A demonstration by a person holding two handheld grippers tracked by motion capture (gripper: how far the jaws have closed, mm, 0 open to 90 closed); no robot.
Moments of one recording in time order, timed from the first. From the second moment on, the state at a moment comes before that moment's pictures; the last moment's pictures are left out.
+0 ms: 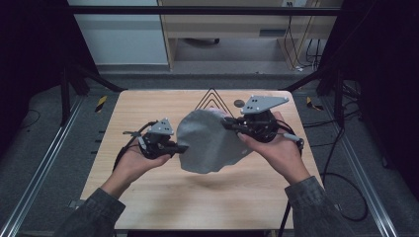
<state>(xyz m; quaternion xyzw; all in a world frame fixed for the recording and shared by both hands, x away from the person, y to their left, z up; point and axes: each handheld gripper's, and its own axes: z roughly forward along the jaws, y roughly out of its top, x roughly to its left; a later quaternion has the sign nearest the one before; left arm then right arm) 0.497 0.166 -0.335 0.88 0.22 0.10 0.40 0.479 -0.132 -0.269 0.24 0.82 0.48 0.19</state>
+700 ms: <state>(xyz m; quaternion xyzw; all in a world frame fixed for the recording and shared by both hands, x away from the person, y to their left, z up) 0.545 0.158 -0.220 0.86 0.23 0.19 0.42 0.539 -0.156 -0.200 0.28 0.74 0.56 0.23</state>
